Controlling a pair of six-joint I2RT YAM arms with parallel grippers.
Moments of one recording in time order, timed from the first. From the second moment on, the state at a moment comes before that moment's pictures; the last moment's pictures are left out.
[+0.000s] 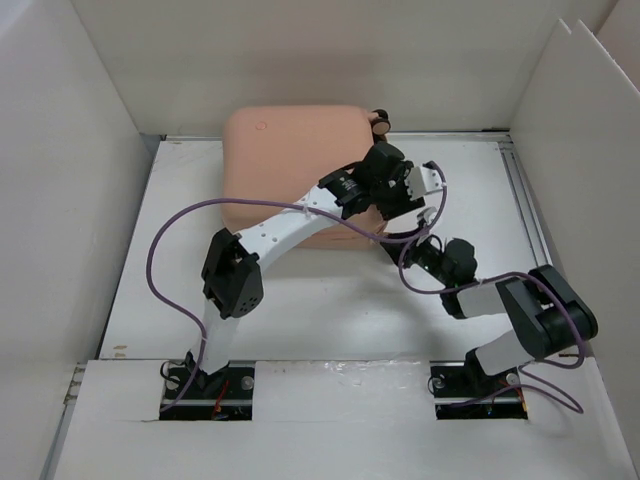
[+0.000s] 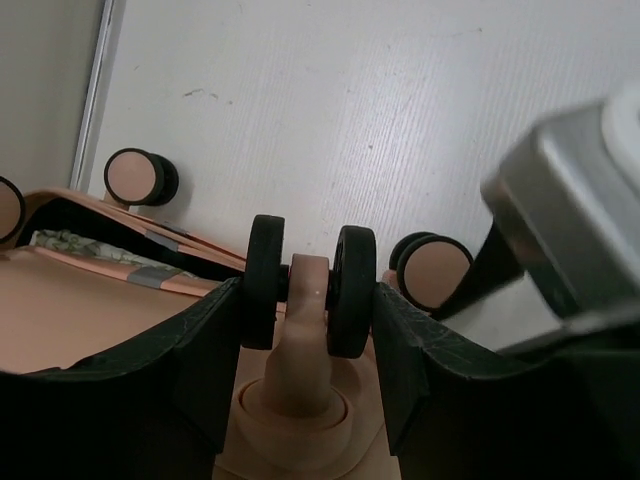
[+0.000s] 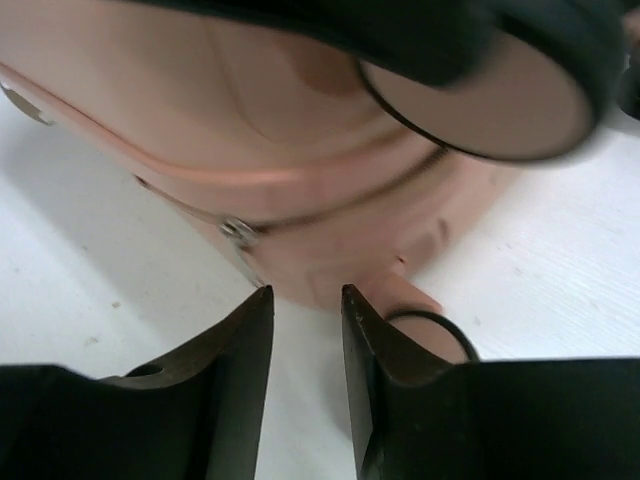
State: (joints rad) left arm -0.88 2.03 1.96 -0.51 0.16 0.51; right arm 0.34 1.50 0.29 1.17 -0.41 0.12
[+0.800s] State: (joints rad) left arm -0.39 1.74 2.11 -0.65 0.02 0.26; right arm 0.04 1.26 0.66 0.49 -0.26 0.05
